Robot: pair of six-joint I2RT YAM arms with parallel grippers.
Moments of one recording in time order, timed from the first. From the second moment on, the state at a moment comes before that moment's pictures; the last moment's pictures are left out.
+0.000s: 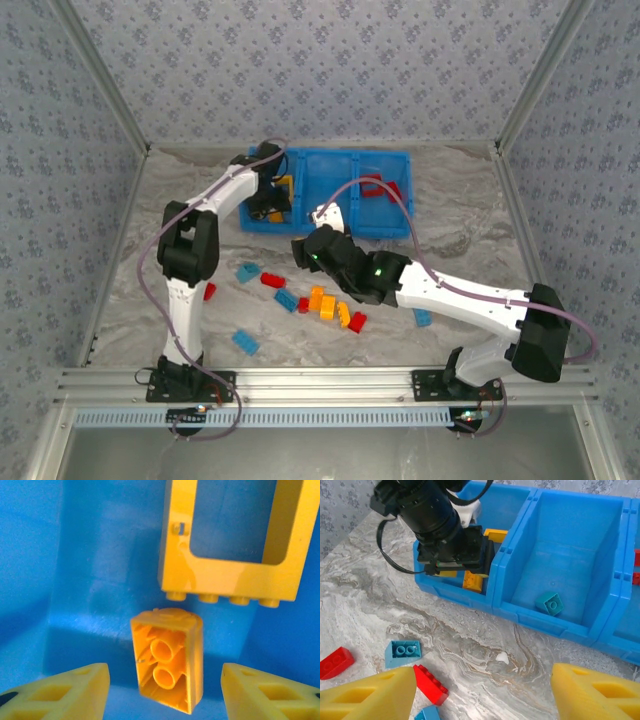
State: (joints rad) left arm -0.39 2.17 1.83 -0.95 -0.03 -0.57; right arm 1.09 1.40 1.15 -0.38 0.54 0.51
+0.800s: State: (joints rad) left arm -0.39 0.61 1.01 -1.18 0.03 -0.74; right arm 1.05 2.22 1.77 -0.71 0.09 0.21
